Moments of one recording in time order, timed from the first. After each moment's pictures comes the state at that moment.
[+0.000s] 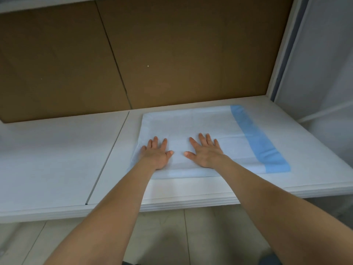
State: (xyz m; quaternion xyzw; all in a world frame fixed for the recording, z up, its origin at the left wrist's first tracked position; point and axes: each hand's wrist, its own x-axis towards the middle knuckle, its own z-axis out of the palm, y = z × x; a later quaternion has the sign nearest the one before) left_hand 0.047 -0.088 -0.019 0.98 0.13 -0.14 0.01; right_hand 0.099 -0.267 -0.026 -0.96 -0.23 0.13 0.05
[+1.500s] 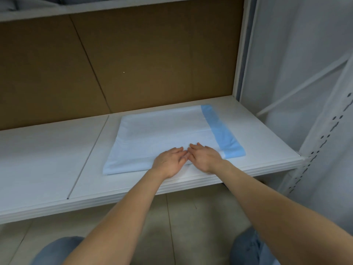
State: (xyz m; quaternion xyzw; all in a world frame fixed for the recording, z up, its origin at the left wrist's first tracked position) left_hand 0.006 -0.215 -0.018 0.99 -0.06 -0.05 0.10; right_hand 0.044 -0.363 -0.017 -0.96 -0.27 0.09 0.08
